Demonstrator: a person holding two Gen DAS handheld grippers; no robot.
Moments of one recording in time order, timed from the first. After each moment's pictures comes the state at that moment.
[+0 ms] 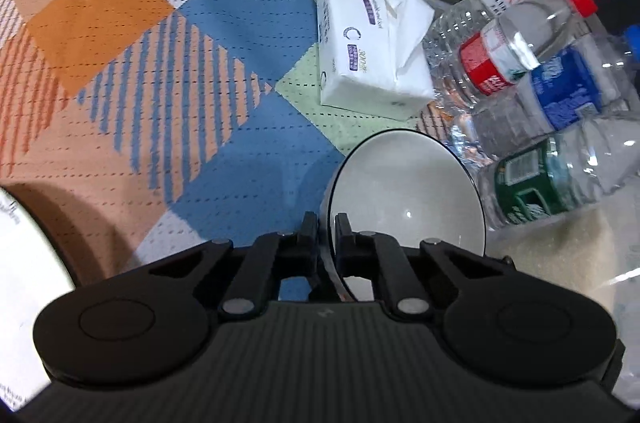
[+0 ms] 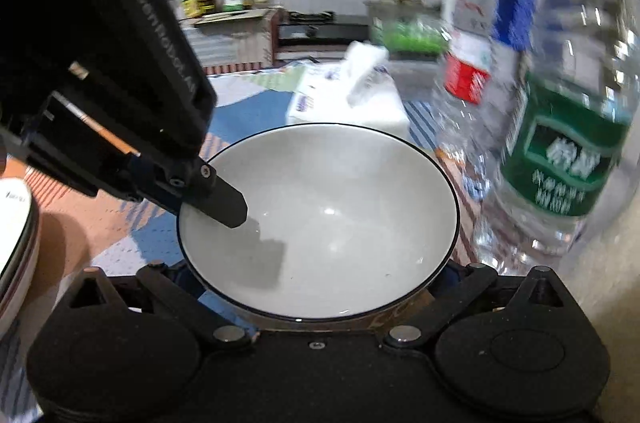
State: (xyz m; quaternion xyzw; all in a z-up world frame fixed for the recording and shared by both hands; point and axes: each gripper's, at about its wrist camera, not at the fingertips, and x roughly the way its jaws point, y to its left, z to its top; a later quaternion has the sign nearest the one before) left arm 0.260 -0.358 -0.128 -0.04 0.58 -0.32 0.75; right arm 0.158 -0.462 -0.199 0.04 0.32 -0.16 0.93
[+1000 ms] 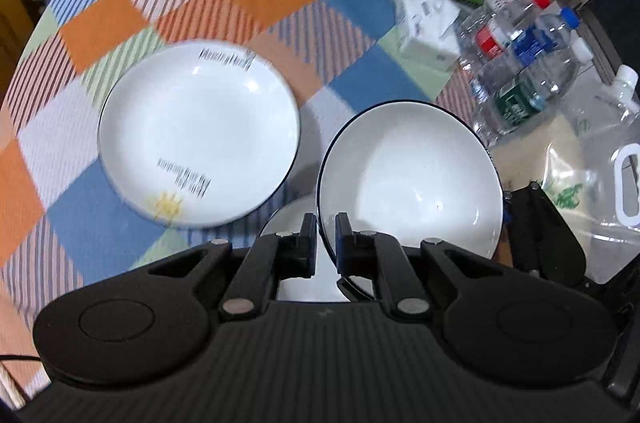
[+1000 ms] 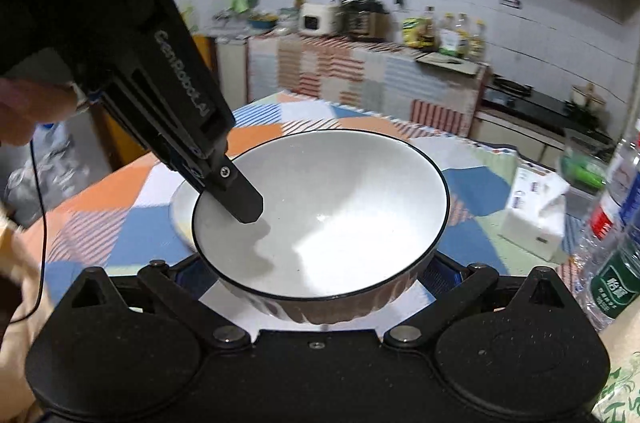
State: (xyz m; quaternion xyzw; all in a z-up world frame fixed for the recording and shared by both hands) left arm 0.126 -0.182 -0.035 -0.03 0.57 -0.23 0.79; right arm 0.051 -0.335 -0.097 -0.06 0.30 0.13 0.94
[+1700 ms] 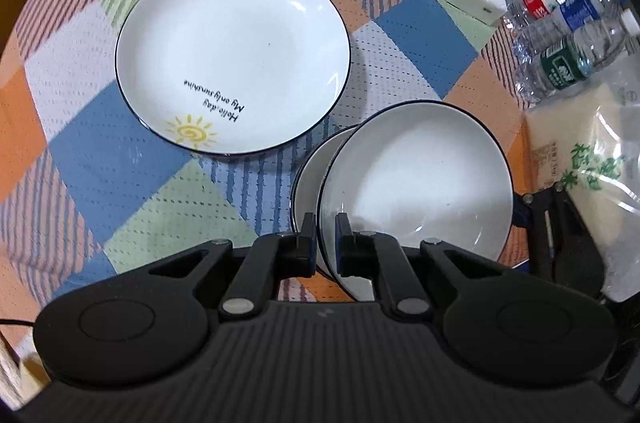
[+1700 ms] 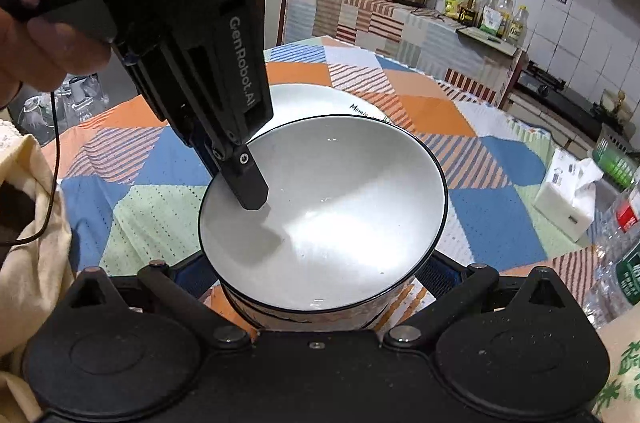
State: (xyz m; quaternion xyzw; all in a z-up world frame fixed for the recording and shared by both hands) left arm 0.119 -0.166 -0.081 -0.02 0.62 -0.20 0.76; right arm 0.037 -0.302 -0.115 -0.12 0.36 0.16 0.91
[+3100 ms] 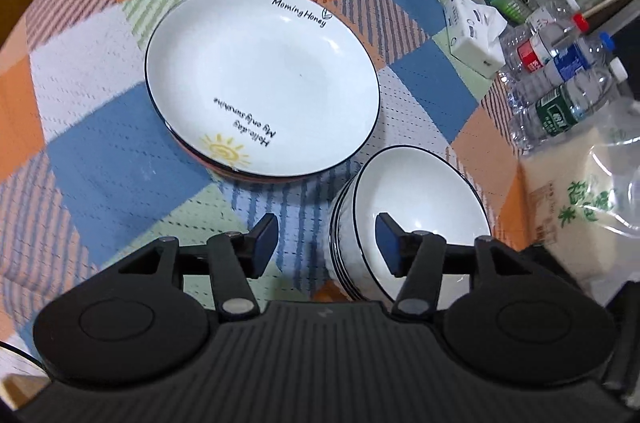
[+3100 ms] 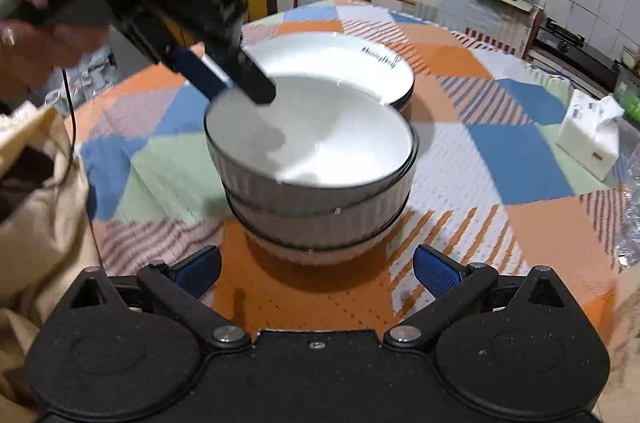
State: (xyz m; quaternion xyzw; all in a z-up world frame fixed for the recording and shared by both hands) left arm 0.117 -0.118 -0.108 -0.11 0.56 -0.22 0.79; right arm 0.013 -0.324 -0.144 -0.09 0.41 0.19 0.89
